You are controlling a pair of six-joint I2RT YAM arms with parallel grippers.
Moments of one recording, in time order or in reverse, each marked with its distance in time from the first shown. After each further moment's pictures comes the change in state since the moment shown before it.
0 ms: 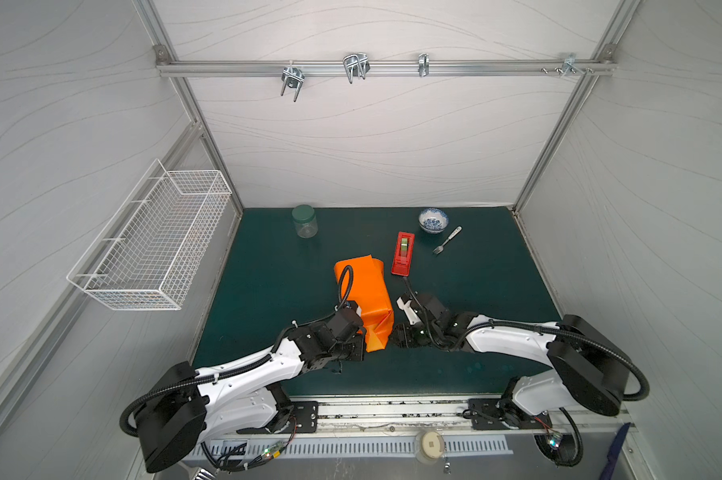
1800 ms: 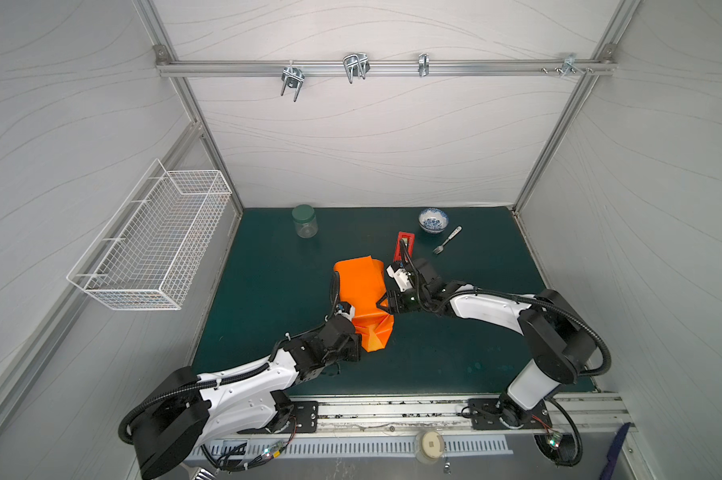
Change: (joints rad) left arm 0.023 -0.058 -0.183 0.270 -0.083 0.013; right arm -0.148 0.227 0.292 0.006 -0.103 -0.213
